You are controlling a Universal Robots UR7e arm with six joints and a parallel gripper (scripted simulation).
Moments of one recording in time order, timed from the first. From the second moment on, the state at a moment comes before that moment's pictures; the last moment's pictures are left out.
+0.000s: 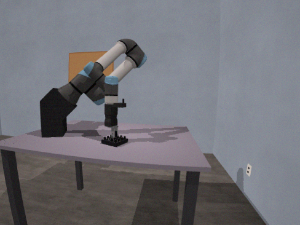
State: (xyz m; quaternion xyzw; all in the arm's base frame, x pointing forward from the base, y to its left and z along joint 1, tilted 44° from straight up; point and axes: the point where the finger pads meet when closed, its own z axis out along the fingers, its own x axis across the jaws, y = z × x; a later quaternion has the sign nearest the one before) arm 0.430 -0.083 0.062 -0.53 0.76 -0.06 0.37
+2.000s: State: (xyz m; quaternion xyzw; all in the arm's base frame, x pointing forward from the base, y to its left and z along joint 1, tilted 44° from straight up) arm 0.406 -0.094 0.089 -0.53 0.76 -0.06 0.37
